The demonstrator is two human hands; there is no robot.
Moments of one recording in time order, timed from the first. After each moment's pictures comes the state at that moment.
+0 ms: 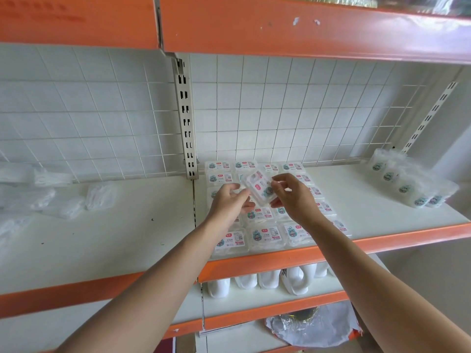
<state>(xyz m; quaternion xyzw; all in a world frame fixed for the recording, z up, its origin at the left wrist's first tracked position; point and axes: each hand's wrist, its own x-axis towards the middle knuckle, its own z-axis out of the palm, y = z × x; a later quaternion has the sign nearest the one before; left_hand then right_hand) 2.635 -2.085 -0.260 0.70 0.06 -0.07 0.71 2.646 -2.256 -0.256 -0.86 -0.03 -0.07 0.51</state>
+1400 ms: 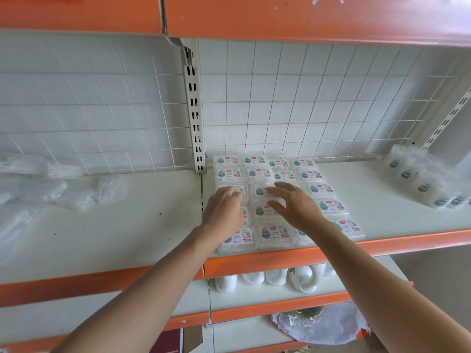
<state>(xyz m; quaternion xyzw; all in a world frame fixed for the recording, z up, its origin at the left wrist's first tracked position) 2.636 -2.056 -0.290 0.97 -0.14 0.09 0.16 2.664 -2.261 -0.294 -0.97 -0.14 -0.05 0.17</state>
